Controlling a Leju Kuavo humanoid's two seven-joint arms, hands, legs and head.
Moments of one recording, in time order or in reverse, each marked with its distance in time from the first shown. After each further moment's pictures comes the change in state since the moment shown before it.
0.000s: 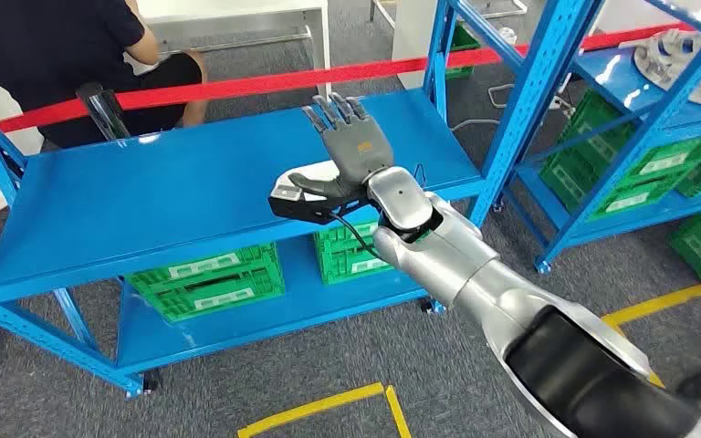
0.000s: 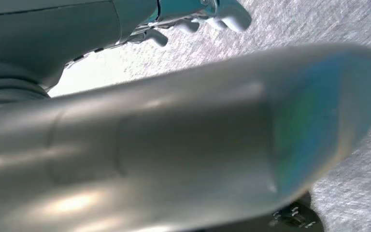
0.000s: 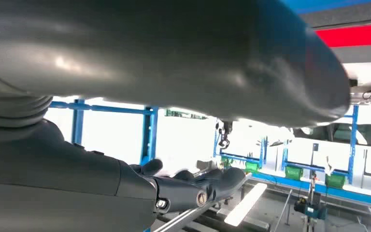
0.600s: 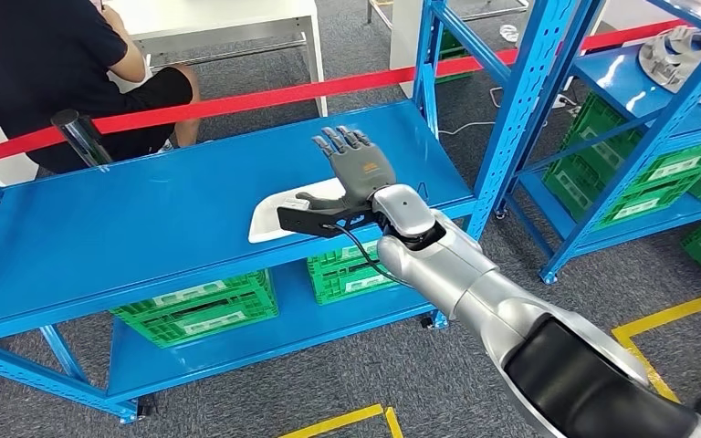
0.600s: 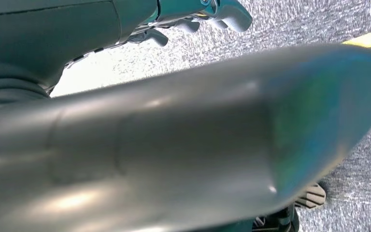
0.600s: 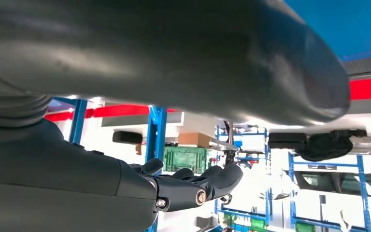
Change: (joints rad) left arm -0.004 0.001 0.000 -0.002 -0.009 0.000 -0.004; right arm 0.039 0.011 0.000 0.059 -0.138 0.065 -0.047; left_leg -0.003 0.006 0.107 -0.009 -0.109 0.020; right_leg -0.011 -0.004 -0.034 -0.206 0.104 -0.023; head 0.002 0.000
